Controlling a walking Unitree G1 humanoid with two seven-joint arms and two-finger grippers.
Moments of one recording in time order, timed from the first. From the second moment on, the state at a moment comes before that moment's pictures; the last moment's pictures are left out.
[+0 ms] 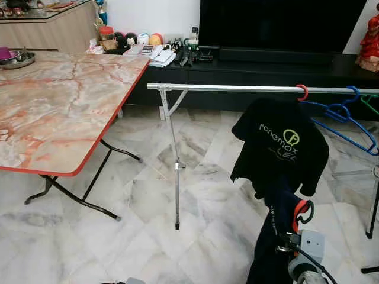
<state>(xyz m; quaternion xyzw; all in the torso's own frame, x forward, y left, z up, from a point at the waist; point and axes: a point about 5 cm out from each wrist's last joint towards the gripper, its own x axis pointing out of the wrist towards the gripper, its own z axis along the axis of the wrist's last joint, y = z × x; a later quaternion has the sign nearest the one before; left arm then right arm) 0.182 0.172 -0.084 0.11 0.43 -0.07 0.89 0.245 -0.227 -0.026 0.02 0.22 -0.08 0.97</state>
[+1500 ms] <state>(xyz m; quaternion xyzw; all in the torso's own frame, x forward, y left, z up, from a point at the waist) 0.298 0.129 0.016 0.25 0.16 -0.35 0.89 0.248 -0.218 0.078 -0.15 0.21 0.55 0.79</state>
